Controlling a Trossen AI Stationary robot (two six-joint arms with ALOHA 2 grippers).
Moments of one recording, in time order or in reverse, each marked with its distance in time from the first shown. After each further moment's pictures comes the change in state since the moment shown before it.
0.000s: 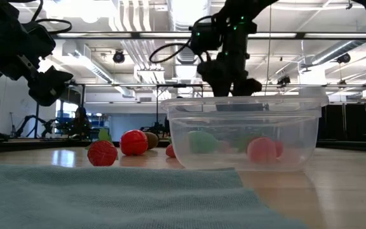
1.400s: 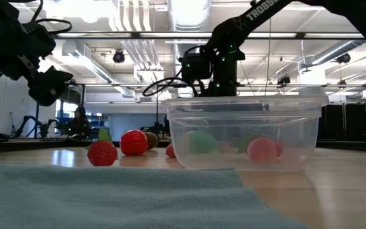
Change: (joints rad) left arm 0.000 0.000 0.000 0.000 0.000 0.000; right arm -0.029 0.173 0.000 0.106 0.104 -0.071
